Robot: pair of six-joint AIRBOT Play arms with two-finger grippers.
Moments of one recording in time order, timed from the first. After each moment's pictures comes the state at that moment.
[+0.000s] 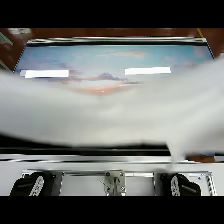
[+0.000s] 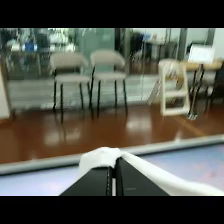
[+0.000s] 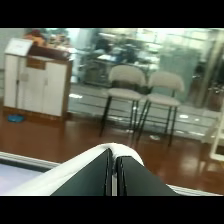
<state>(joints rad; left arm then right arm) 0.19 -0.49 1.72 1.03 -1.16 -1.38 -0.39 -0.44 1.71 -1.00 1.11 1.23</state>
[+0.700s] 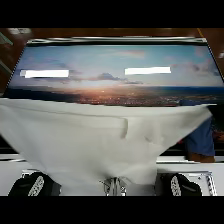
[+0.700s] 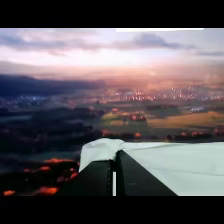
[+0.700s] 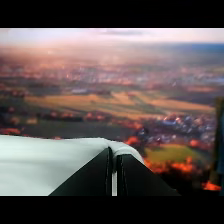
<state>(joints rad) 0.19 -0.63 1.43 1.24 -1.51 -1.45 -0.37 -0.61 1.38 -1.06 1.62 1.35</state>
